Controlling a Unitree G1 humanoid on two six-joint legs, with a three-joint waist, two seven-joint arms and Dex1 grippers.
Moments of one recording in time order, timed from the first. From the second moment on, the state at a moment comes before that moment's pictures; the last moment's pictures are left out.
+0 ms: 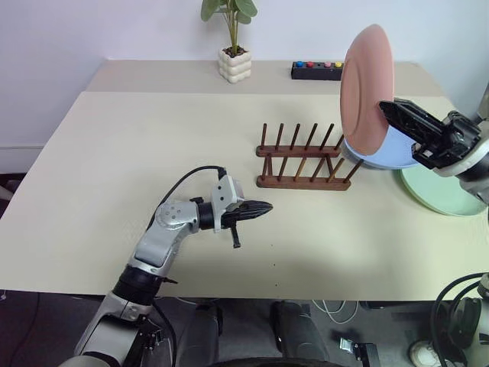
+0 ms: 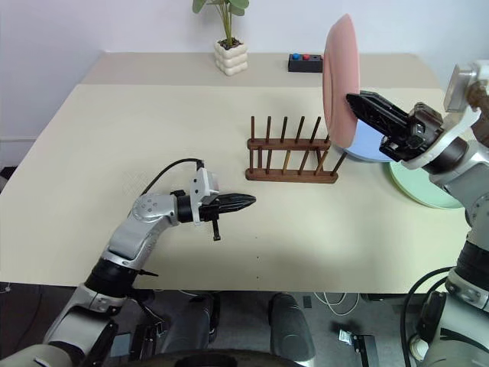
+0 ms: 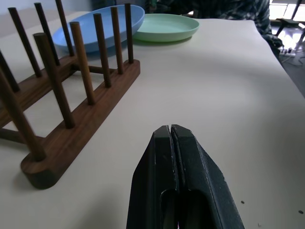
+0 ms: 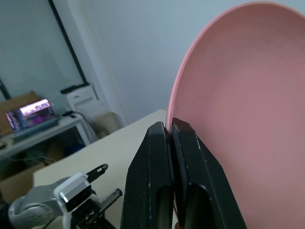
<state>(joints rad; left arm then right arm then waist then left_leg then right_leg) -0.39 0.33 -0.25 0.00 -0.25 0.17 -0.99 -0.48 -0.77 -0.53 -0.12 1.11 0.88 0.84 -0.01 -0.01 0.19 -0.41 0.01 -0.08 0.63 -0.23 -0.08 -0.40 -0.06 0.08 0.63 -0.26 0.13</state>
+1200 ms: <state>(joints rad) -0.36 0.35 -0.25 -0.05 -0.25 0.21 -0.96 -0.57 -0.75 -0.45 0.16 0.99 0.80 0.85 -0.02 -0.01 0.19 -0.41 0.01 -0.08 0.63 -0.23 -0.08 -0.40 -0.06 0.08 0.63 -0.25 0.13</state>
